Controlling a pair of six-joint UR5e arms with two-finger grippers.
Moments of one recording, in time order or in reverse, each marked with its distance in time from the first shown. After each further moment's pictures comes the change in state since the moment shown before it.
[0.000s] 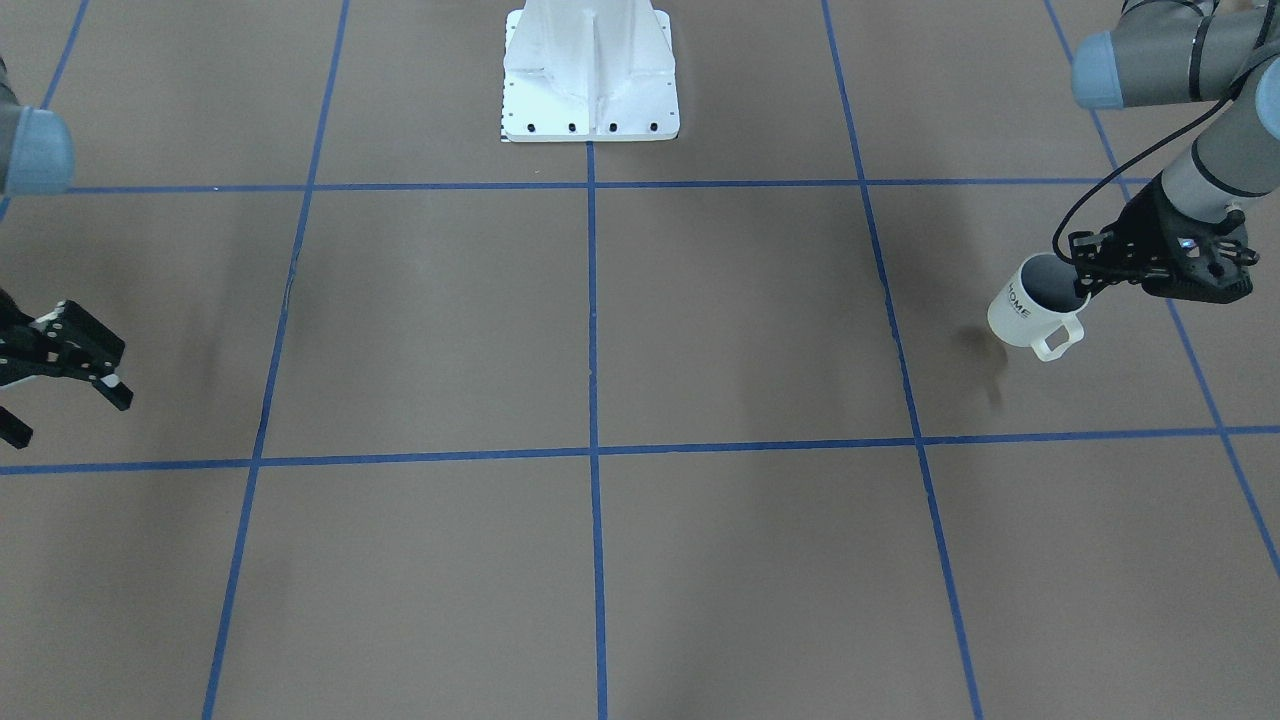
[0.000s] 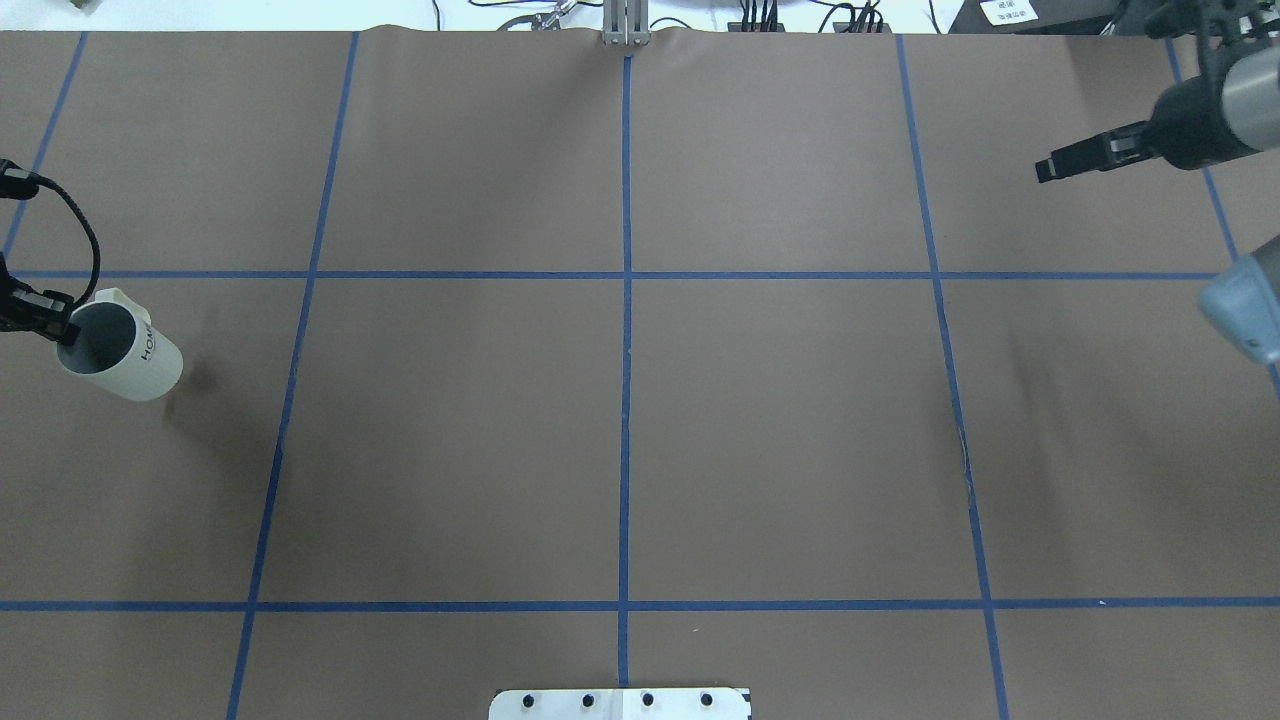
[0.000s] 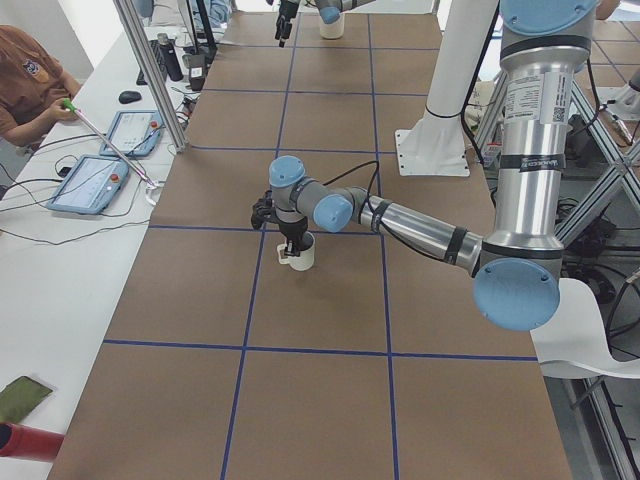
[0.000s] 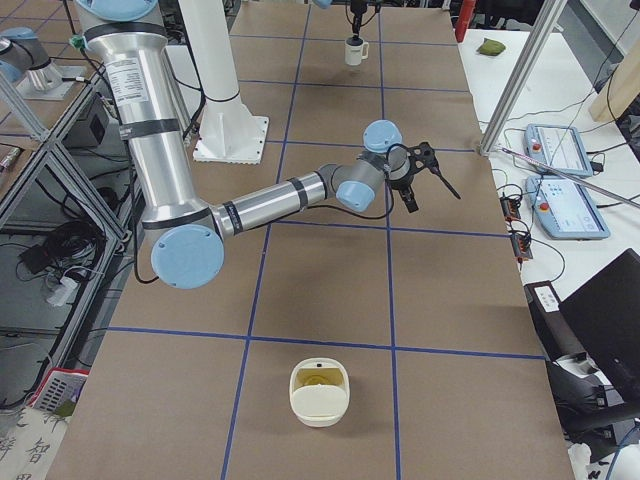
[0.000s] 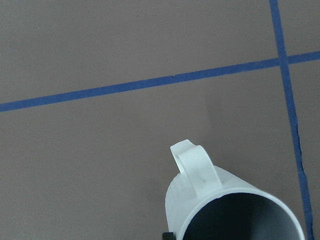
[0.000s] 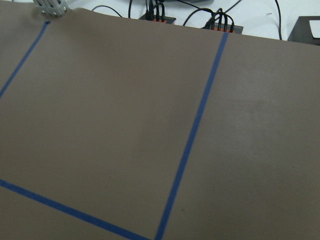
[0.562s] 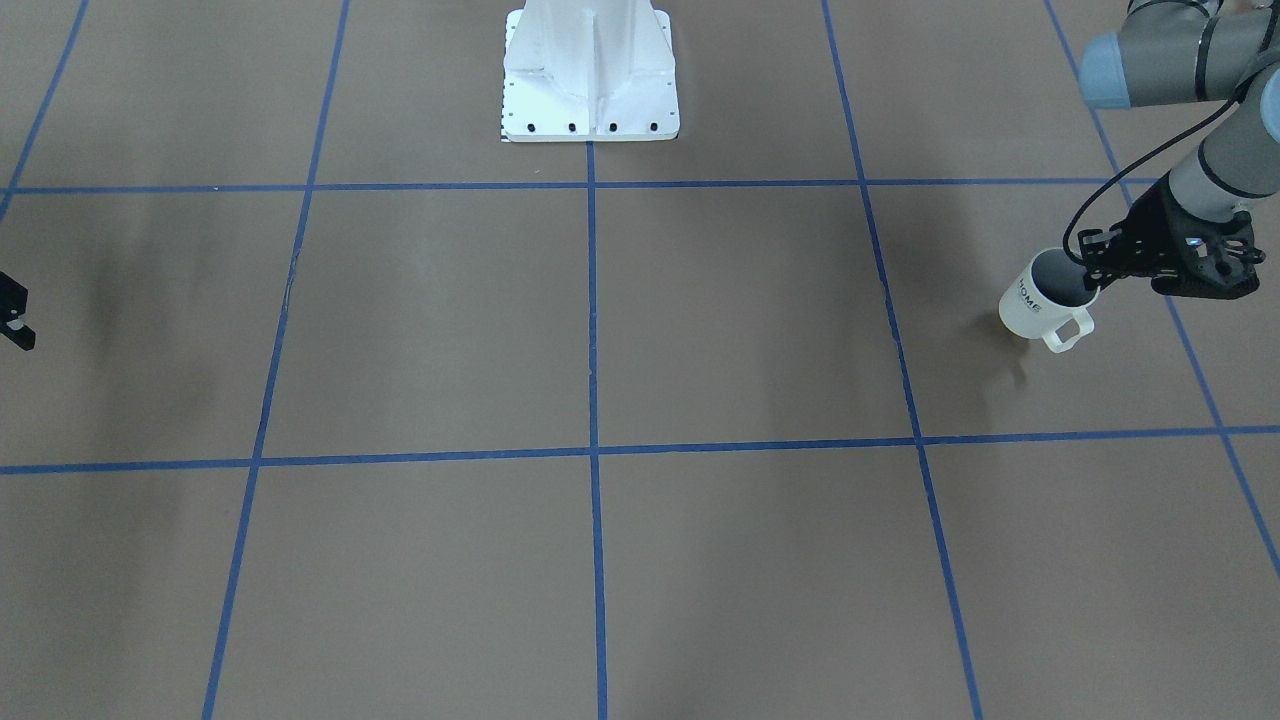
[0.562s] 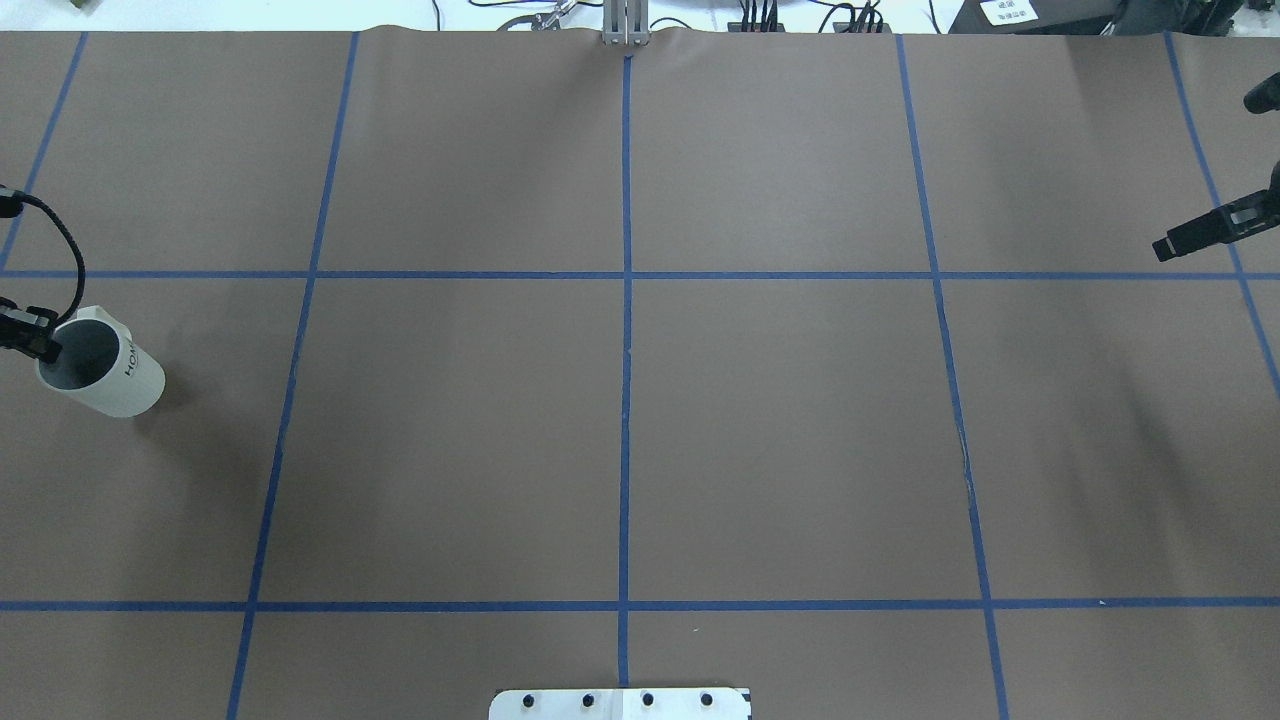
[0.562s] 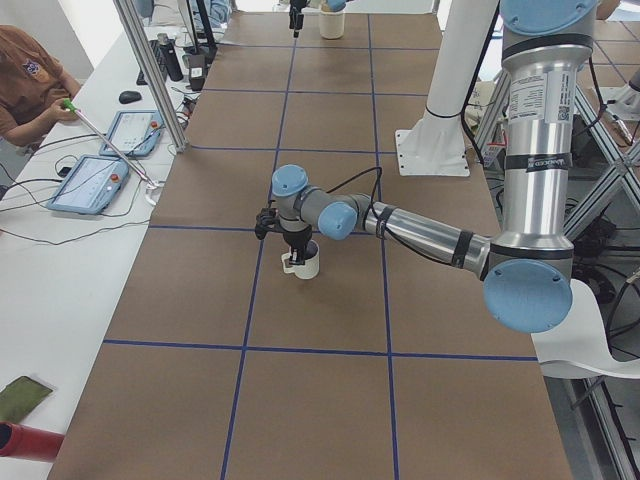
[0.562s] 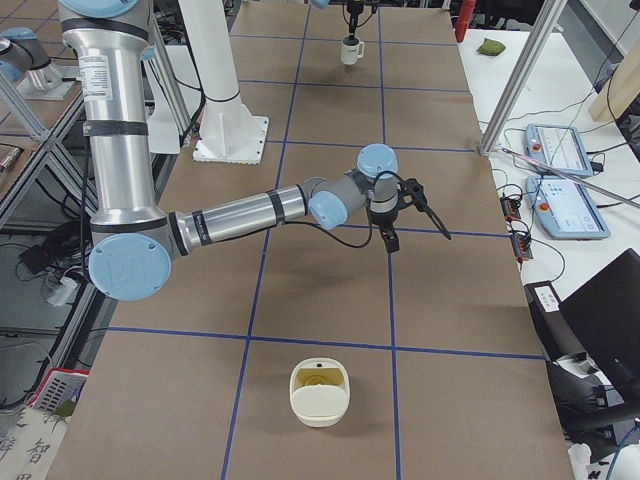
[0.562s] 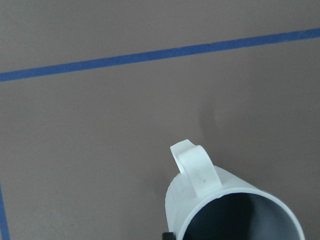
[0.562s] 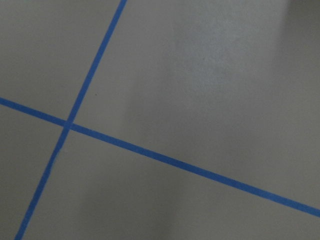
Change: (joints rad) left arm 0.000 0.025 0.016 0.006 -0.002 -0.009; right arm 0.052 -0.154 0.100 -0.253 0.024 -0.260
